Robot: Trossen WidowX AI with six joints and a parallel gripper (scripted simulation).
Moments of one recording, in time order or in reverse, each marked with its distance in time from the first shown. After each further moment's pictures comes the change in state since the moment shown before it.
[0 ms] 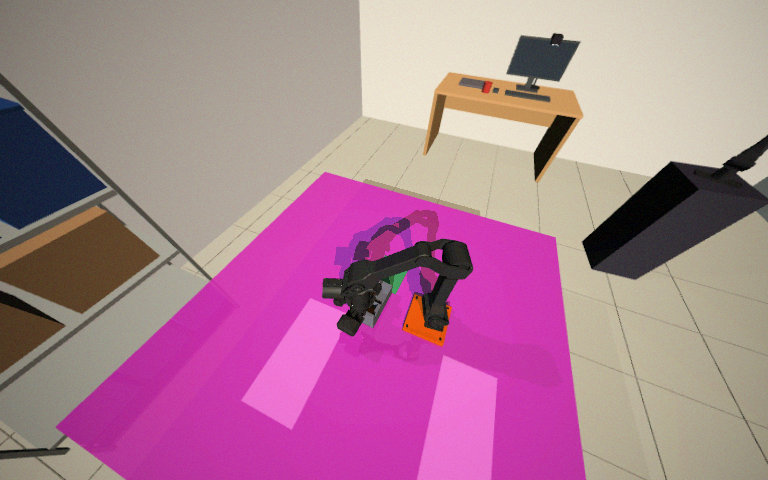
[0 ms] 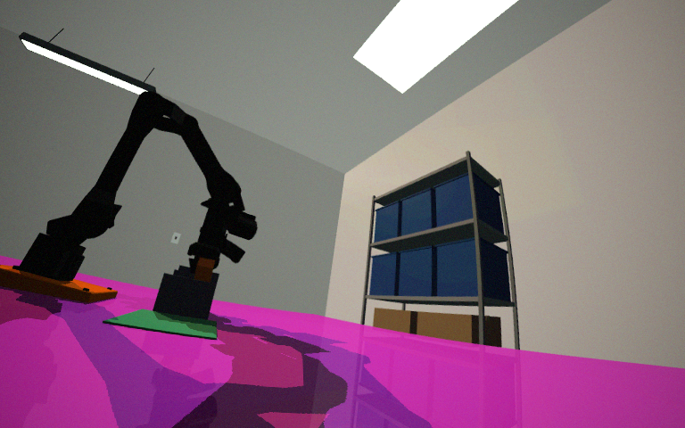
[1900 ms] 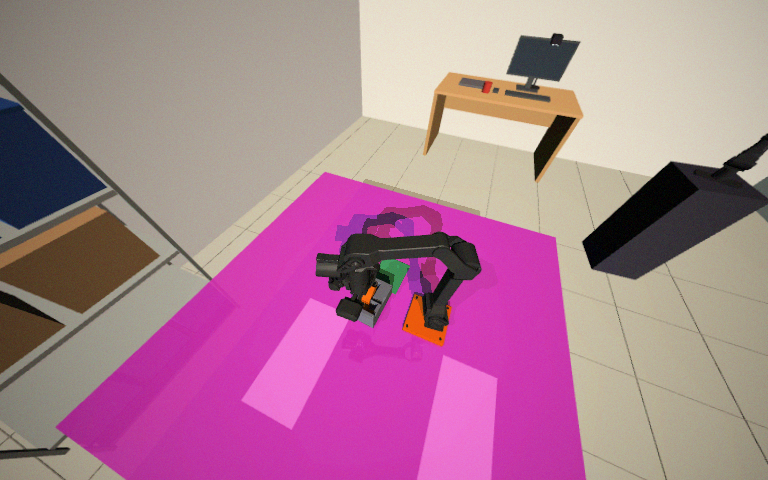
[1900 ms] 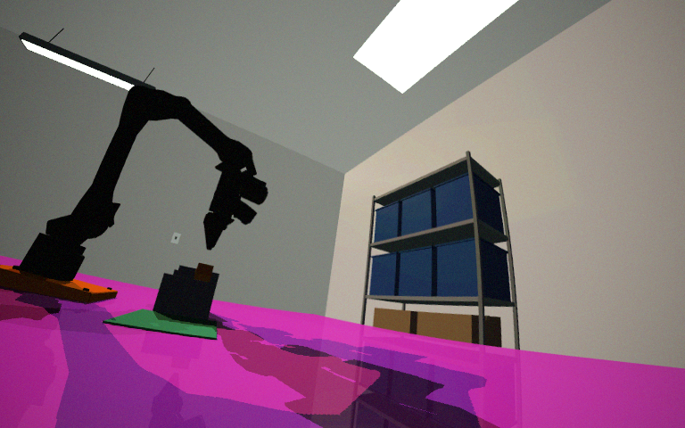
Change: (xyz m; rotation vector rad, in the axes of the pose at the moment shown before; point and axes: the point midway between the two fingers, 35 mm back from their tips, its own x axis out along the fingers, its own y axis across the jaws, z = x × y) arm -0.106 -0.004 0.004 -0.133 -0.009 -0.003
